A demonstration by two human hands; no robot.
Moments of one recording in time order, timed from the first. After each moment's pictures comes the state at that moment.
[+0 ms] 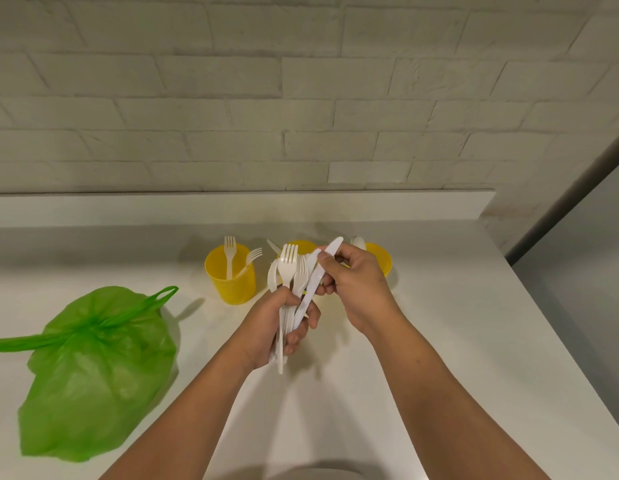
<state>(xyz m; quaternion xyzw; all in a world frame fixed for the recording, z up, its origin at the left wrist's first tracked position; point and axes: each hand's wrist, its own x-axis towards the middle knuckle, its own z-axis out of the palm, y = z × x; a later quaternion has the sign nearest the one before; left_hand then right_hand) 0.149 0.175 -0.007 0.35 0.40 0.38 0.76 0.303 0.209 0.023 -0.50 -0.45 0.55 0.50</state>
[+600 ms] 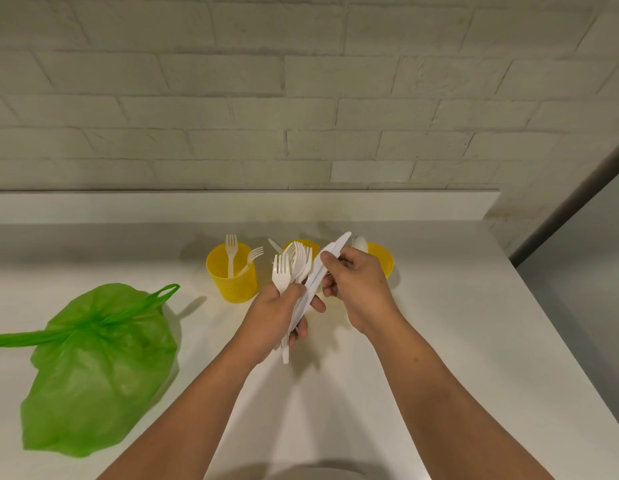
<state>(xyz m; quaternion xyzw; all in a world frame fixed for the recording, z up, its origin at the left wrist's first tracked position) 0.160 0.177 -0.001 0.47 0.54 0.40 0.57 0.304 0.217 0.012 -0.55 -0.42 0.53 0.49</state>
